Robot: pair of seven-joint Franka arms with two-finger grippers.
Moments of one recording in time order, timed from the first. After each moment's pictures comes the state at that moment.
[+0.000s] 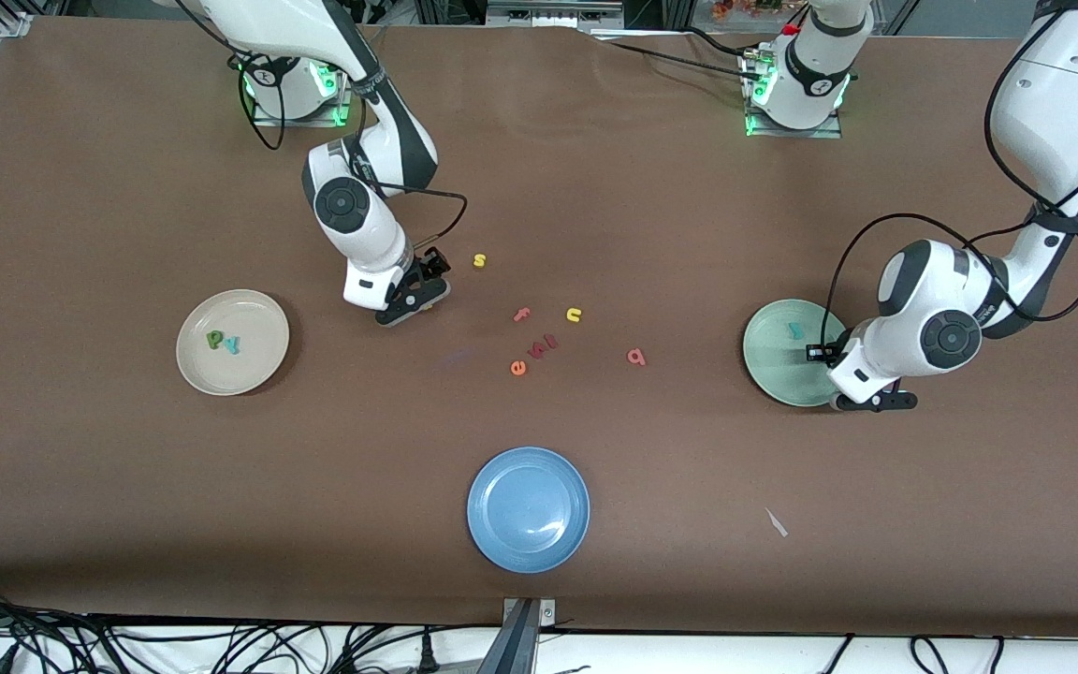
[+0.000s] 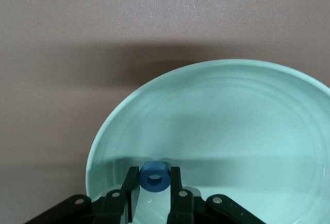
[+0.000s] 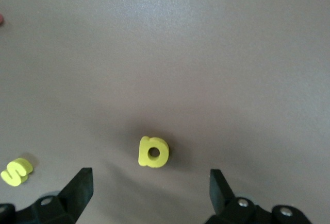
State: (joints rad) left arm 0.47 0.64 -0.53 -1.91 0.39 2.18 -0.33; right arm 0.72 0.43 -0.15 -2.17 0.24 2.57 -0.17
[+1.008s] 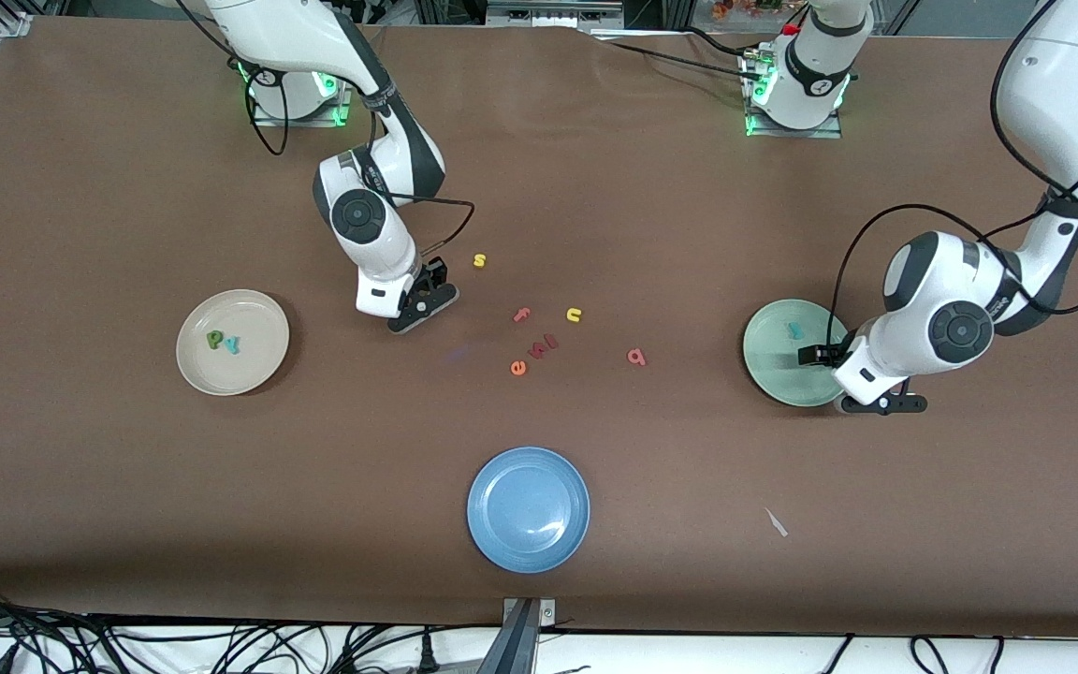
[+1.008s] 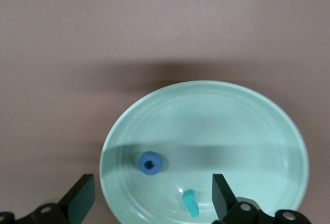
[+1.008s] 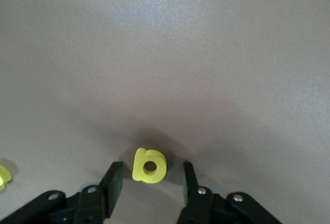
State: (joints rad) left arm 0.47 0.56 -0.58 -1.87 0.39 2.12 -0.33; right arm 0.73 0.48 -0.15 -2.14 0.20 2.57 -0.18
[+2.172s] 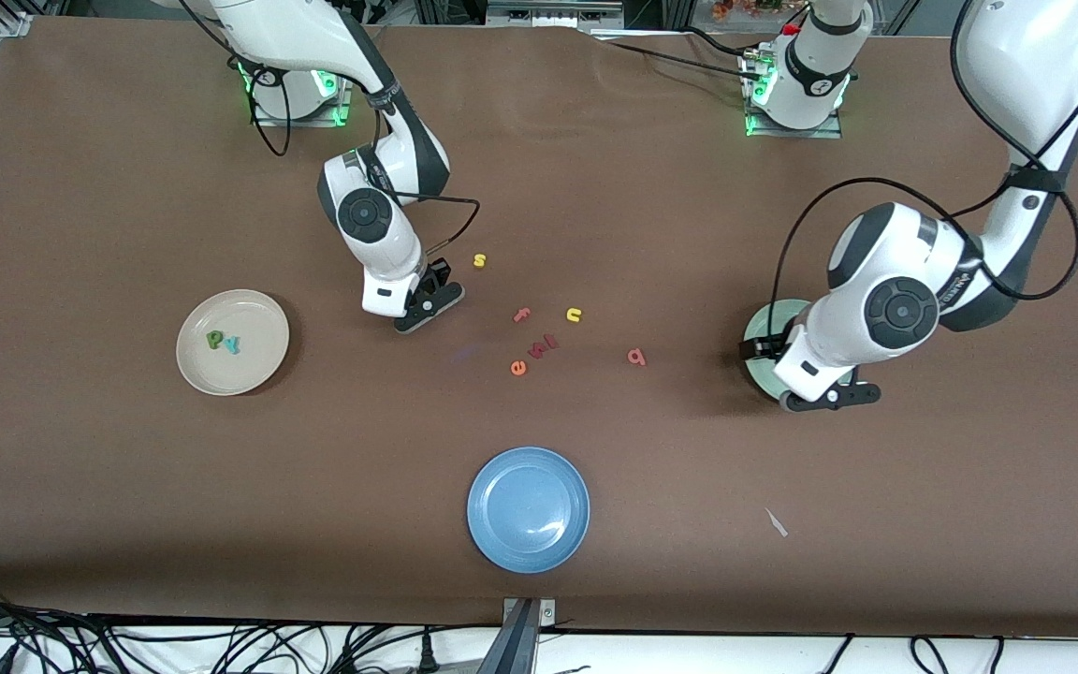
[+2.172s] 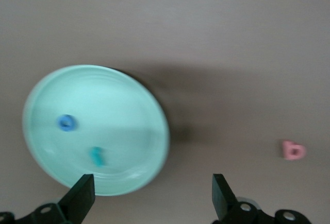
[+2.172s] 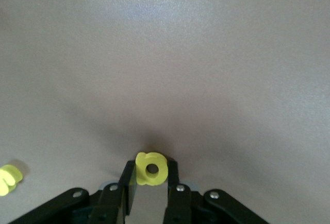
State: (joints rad) left arm 0.29 0.55 -0.64 -1.71 0.25 1.96 -0.58; right arm 0.74 0.49 -0.16 -2.10 0.19 2.50 -0.18
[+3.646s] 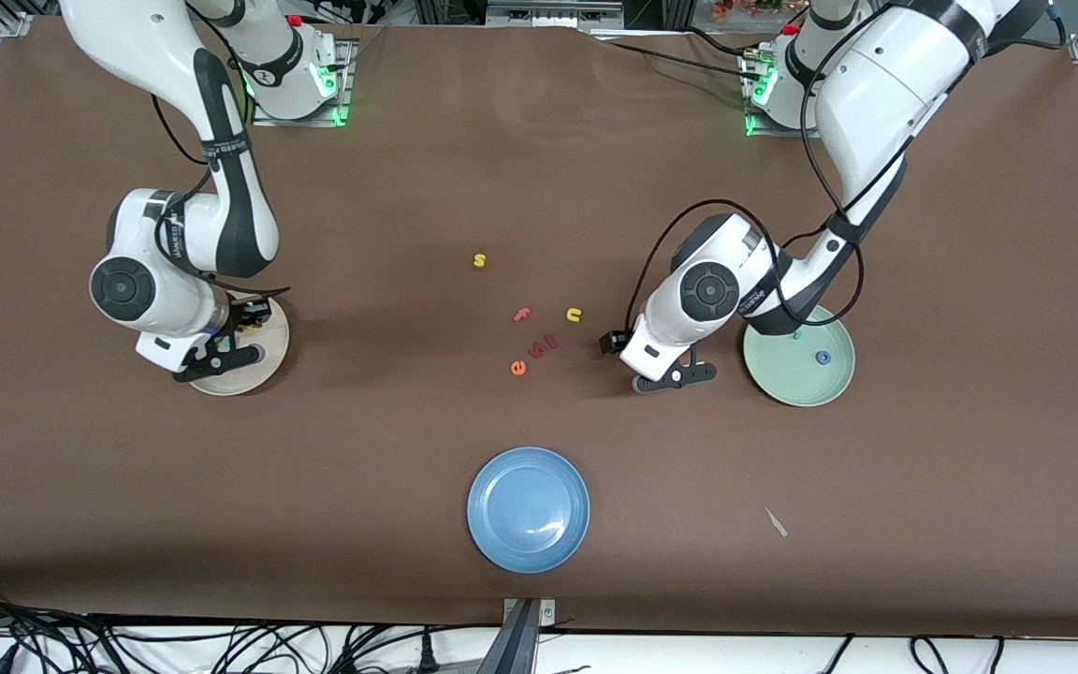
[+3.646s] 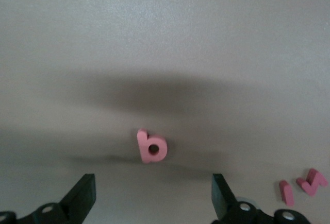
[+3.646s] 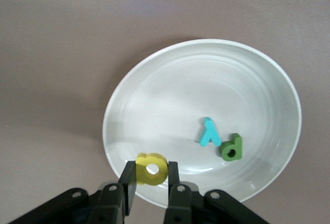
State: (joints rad) left arm -0.04 0.74 -0.54 -1.71 0.25 2.30 -0.88; right arm 0.65 0.47 -0.60 -1.99 0.19 2.16 -0.37
